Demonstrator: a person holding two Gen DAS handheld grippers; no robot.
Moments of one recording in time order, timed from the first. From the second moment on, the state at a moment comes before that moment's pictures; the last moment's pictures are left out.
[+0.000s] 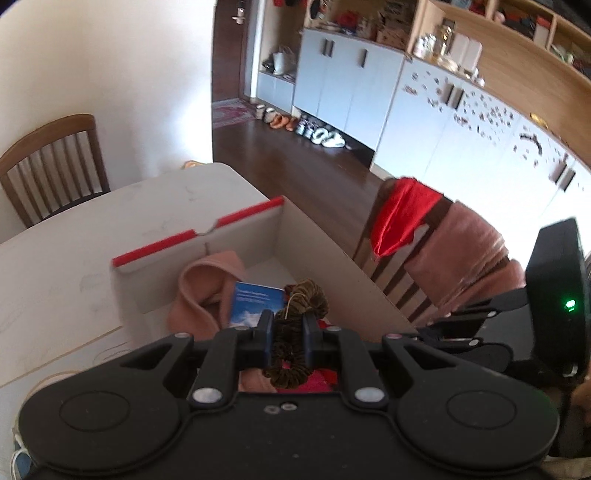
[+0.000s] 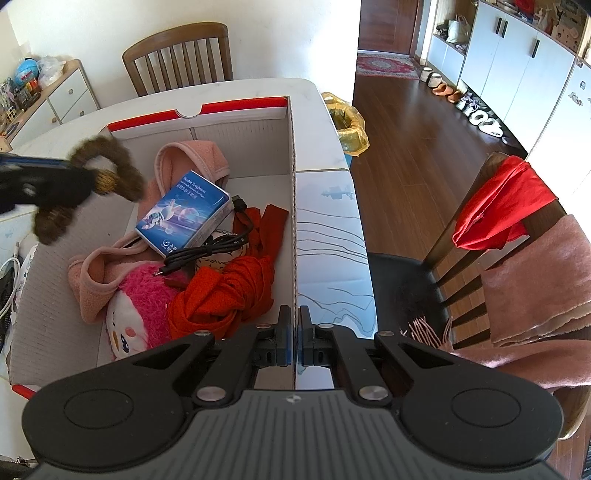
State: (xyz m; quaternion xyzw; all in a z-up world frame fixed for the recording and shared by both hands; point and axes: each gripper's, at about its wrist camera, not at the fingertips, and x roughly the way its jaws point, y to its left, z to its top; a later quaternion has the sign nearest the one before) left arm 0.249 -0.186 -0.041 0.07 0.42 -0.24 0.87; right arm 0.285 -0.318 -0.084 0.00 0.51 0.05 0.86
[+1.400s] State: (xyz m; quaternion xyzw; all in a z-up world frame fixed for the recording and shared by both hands) left arm 0.279 -0.213 -0.103 0.12 0.47 -0.25 0.84; right arm 0.284 -0.321 -0.088 0.00 0.51 0.05 0.86
